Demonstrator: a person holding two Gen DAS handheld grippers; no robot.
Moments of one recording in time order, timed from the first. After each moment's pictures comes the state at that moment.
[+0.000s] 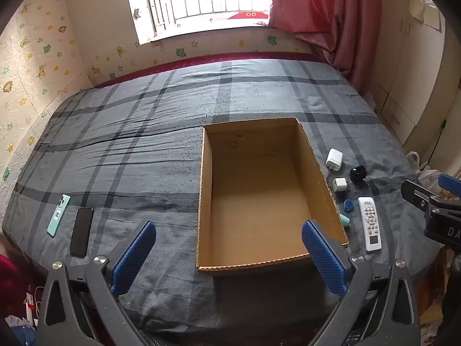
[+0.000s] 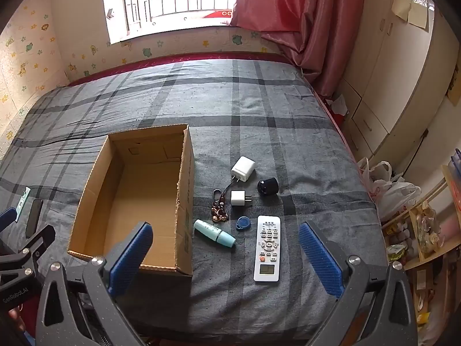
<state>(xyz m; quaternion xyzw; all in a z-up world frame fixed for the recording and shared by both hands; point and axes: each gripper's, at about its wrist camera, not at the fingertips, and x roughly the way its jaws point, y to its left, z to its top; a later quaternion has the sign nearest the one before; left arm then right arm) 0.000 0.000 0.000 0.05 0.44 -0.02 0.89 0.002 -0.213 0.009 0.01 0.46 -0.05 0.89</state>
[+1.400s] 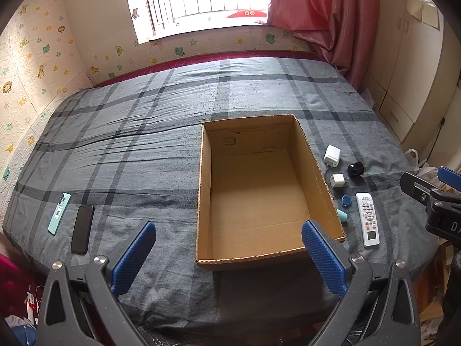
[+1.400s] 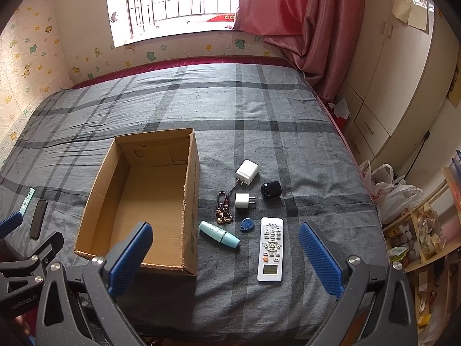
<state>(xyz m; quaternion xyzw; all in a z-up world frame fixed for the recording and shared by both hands) -0.006 -0.001 0.002 0.05 0.45 -0.02 0.89 -0.005 -0.206 0.018 0.01 0.45 -0.04 0.89</state>
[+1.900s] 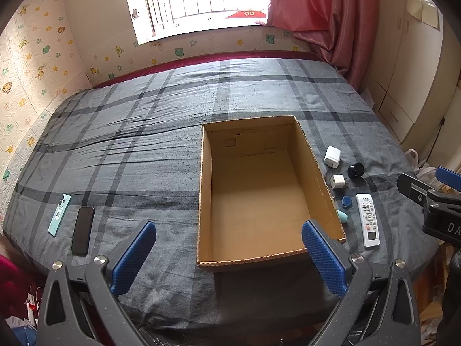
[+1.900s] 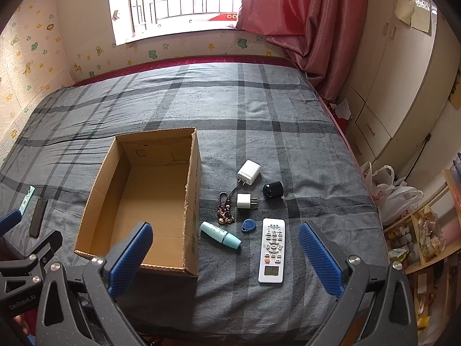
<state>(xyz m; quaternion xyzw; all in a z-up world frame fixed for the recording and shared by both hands) -0.005 0.001 0.004 0.05 0.45 -0.02 0.89 -0.001 -0.204 0.016 0.01 0.45 -0.03 0.89</state>
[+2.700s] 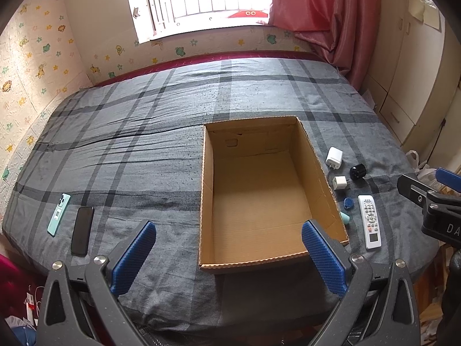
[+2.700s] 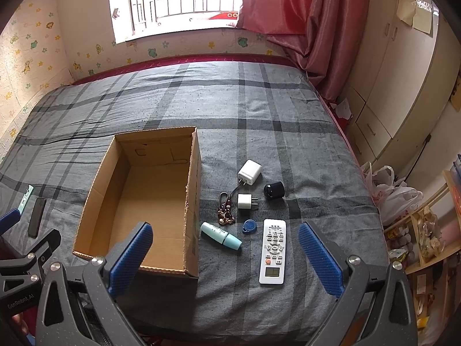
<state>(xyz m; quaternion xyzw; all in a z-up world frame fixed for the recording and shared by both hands) -0.002 0.001 0.002 0.05 0.45 -0.02 0.89 0.003 -0.201 0.014 0.00 0.45 -0.04 0.89</state>
